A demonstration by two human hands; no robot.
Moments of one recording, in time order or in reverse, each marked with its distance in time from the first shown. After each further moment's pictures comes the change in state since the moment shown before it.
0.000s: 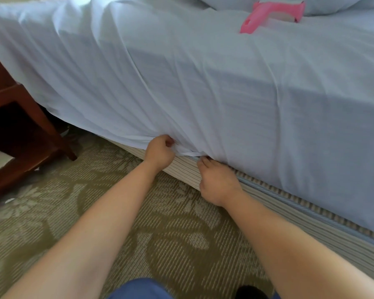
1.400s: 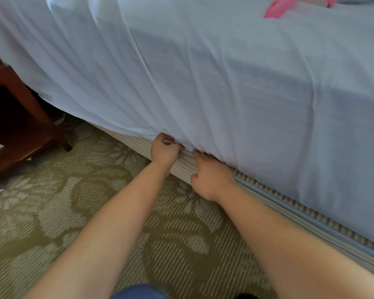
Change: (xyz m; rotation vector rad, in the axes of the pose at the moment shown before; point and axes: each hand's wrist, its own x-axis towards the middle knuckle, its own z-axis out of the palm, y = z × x) left_hand 0.014 0.000 0.026 -0.693 0.150 -0.369; right_hand 0.042 -0.008 0.004 0.217 -0.018 0.114
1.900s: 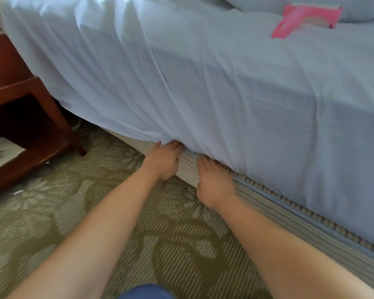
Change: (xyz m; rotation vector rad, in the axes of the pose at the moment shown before) left_hand 0.000 0.012 -0.059 1.406 -0.349 0.716; right_hand -0.007 -0.021 0.012 -0.171 0.039 -0.083
